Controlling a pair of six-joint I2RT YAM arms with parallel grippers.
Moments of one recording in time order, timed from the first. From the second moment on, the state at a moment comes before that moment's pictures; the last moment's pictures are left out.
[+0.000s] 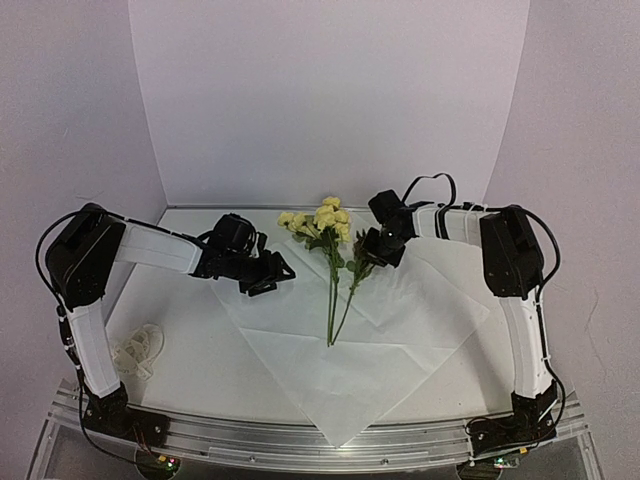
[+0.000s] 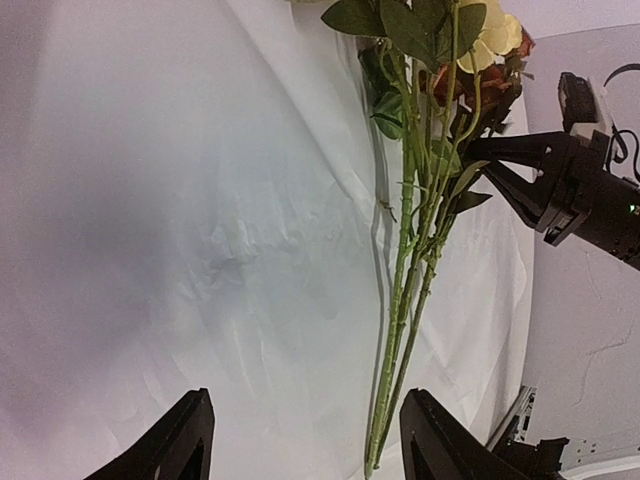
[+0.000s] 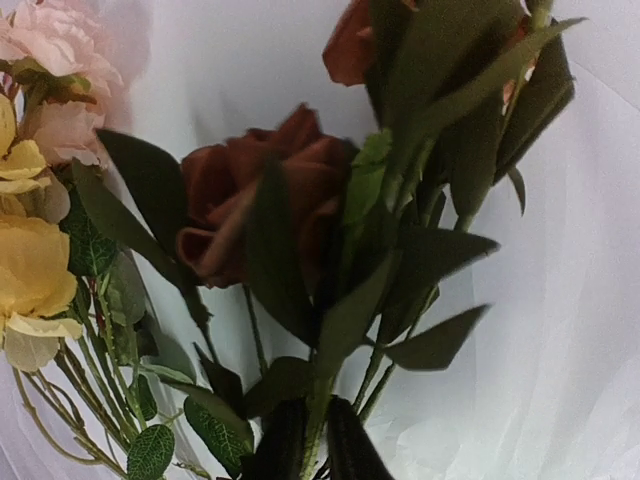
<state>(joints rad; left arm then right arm) -0.60 1.88 1.10 0.03 0.36 -0.82 0.51 2.30 1.81 -0.56 0.03 0.87</state>
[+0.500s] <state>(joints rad) -0.60 1.91 1.11 0.03 0.37 -0.81 0.51 2.32 1.86 -0.50 -0.03 0.87</state>
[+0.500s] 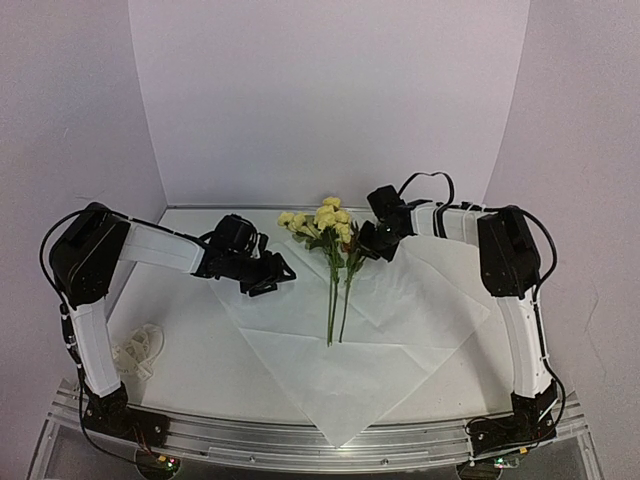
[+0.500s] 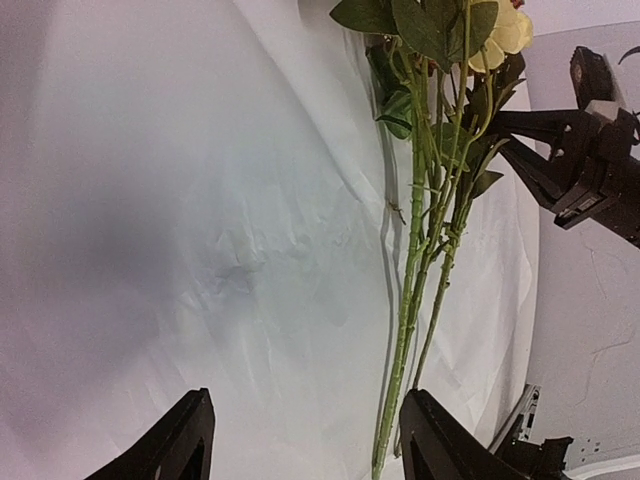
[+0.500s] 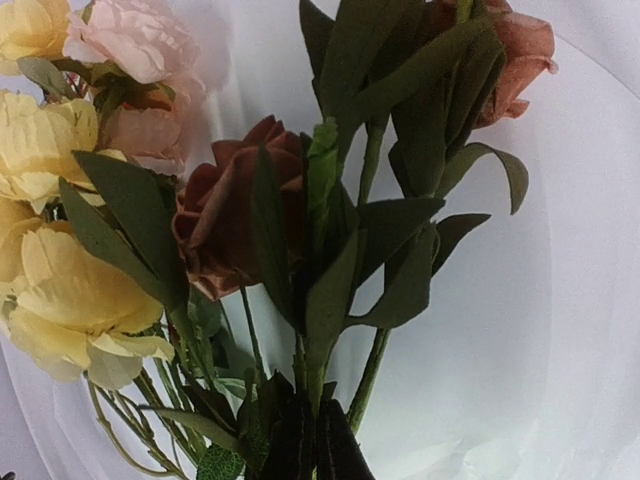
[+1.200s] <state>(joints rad) -0.60 1.92 1.13 0.03 0.39 -0.81 0.51 2.27 1.74 -0.43 -0.08 0.87</state>
